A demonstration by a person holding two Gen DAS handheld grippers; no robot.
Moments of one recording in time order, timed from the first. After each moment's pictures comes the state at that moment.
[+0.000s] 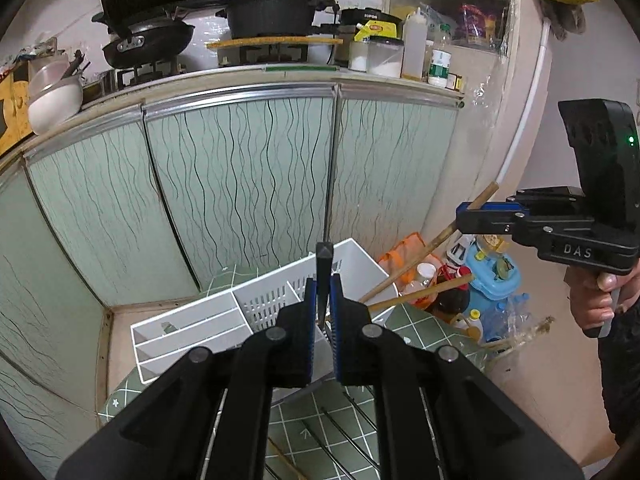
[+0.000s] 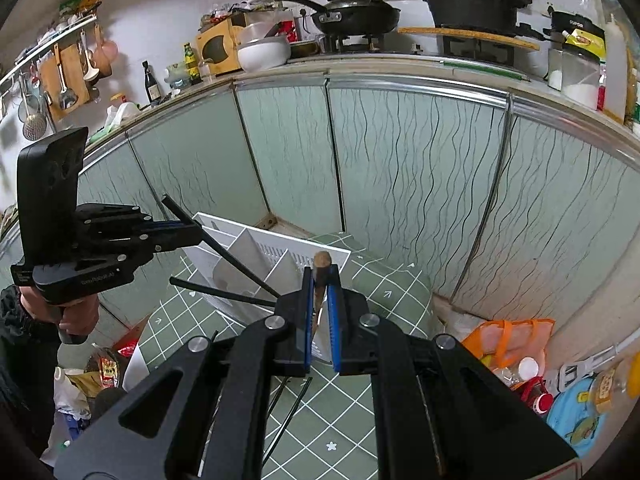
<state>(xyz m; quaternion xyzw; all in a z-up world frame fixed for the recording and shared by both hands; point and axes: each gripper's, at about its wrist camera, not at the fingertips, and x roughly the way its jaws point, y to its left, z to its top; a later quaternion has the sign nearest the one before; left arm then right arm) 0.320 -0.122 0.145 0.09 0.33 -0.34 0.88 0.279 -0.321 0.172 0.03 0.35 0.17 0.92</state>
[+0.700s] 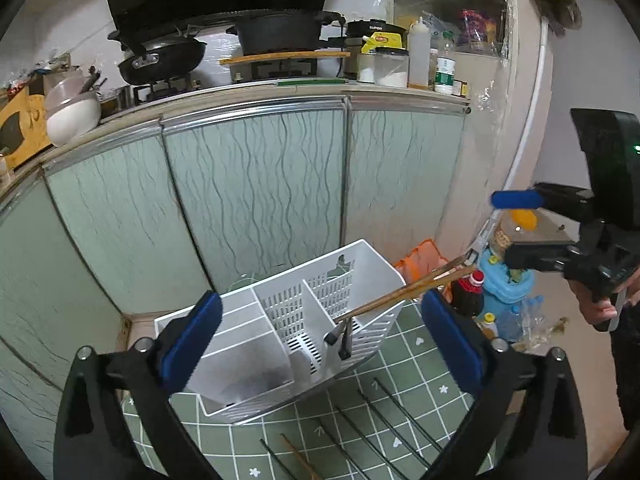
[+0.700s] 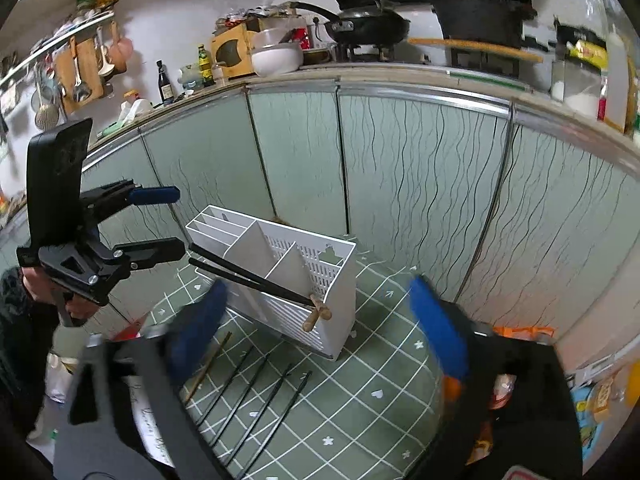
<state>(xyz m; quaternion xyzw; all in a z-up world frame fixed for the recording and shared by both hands) 0.297 -0.108 0.152 0.10 0.29 -0.31 0.90 0.245 -0.324 0.174 0.00 0.32 0.18 0.93</state>
